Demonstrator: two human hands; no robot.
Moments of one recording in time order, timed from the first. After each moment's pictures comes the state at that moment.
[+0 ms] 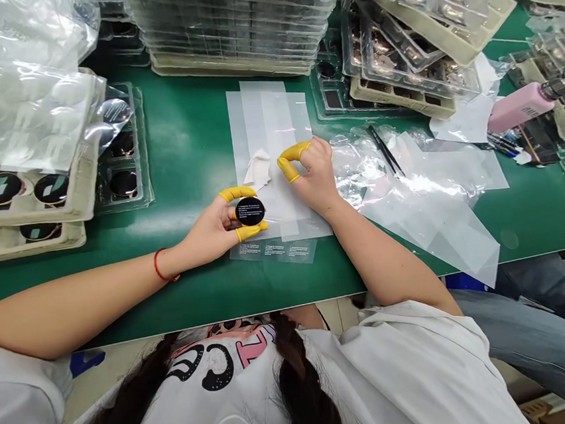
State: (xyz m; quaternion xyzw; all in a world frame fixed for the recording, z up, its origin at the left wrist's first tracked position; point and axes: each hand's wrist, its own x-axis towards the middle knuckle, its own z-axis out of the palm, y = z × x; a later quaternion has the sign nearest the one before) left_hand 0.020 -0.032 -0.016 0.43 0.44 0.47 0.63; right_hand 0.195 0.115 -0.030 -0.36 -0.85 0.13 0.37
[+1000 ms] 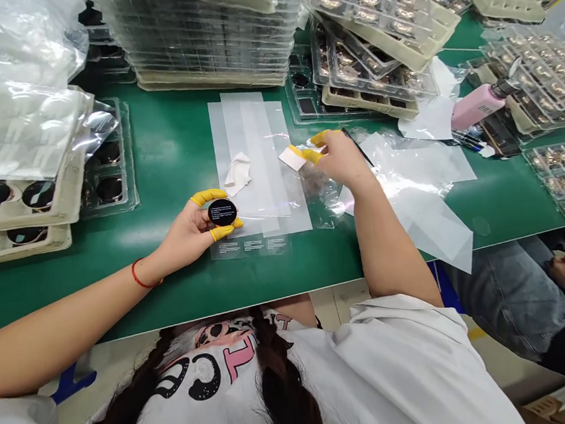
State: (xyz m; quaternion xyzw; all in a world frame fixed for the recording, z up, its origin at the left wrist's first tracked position) left_hand 0.016 -0.046 -0.017 0.41 0.47 0.49 0.61; right_hand 0.276 0.169 -0.003 -0.53 -0.79 0.19 0.23
